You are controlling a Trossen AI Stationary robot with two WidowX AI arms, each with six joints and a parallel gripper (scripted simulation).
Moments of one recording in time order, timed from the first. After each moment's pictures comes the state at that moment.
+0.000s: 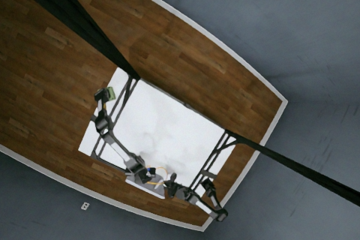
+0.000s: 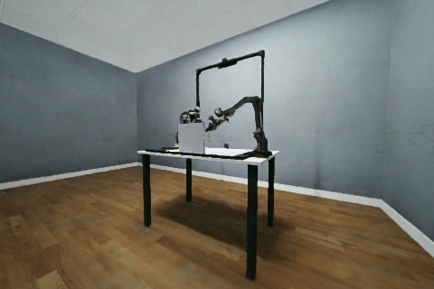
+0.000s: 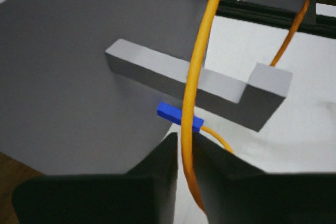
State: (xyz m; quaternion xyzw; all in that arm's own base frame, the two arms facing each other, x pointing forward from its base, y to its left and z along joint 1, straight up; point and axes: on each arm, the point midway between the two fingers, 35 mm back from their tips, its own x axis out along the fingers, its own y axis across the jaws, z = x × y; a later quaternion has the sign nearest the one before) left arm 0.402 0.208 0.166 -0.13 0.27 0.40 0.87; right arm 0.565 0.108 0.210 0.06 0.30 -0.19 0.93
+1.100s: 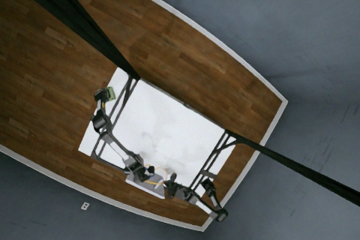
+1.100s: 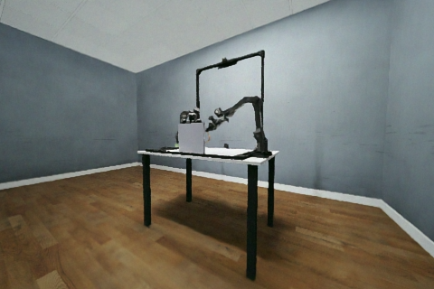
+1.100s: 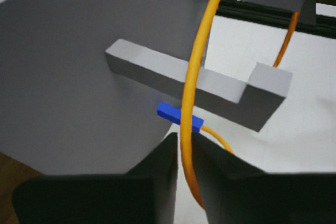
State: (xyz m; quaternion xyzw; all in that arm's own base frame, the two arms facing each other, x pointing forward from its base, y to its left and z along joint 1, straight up) left arm 0.402 0.208 0.166 -0.13 0.27 0.40 0.87; right arm 0.559 0.103 0.202 0.06 0.30 -0.18 0.93
